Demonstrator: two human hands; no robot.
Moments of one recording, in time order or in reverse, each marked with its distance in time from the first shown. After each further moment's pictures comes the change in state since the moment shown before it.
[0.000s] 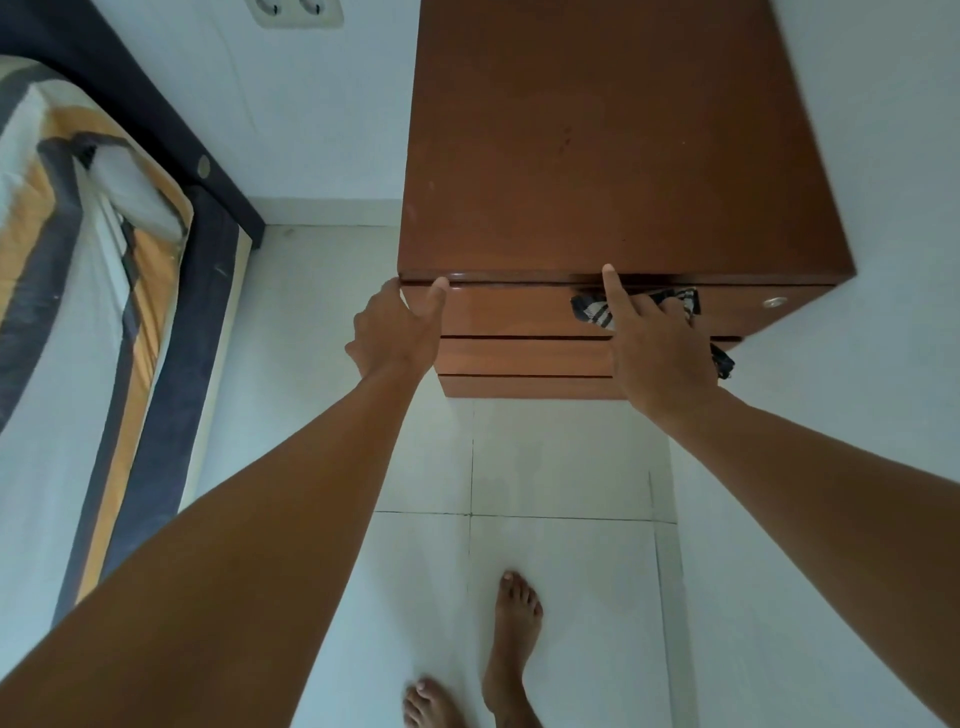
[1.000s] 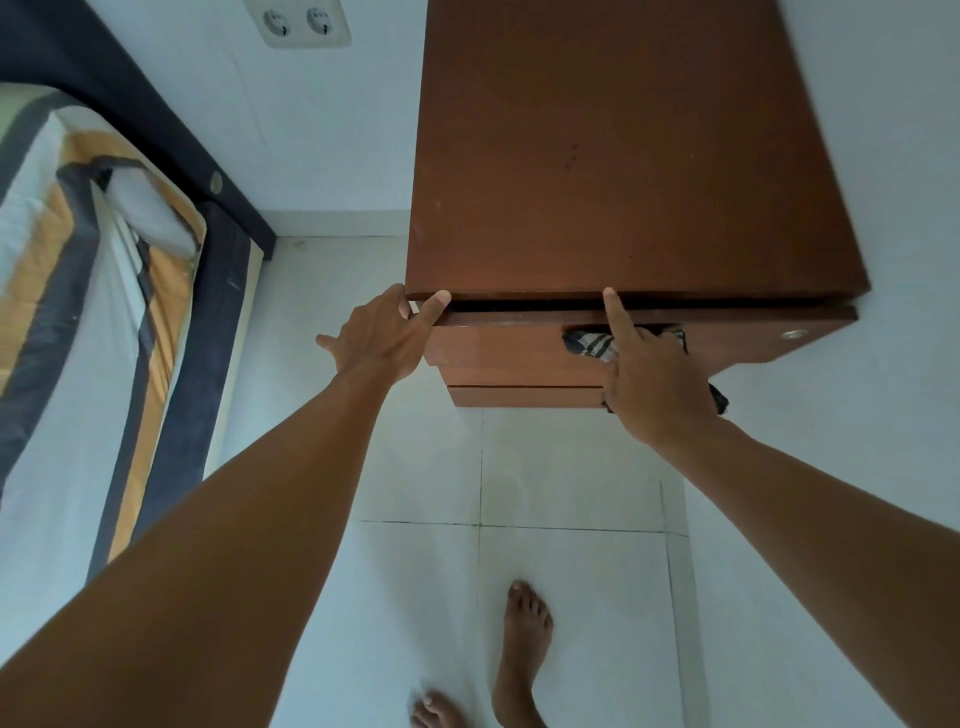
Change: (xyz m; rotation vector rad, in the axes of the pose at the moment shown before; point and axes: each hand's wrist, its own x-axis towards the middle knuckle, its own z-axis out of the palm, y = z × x) left_hand 0.023 0.004 -0.034 0.257 -0.156 0.057; right_hand -0.001 -0.006 -0.002 0.234 -0.040 0.007
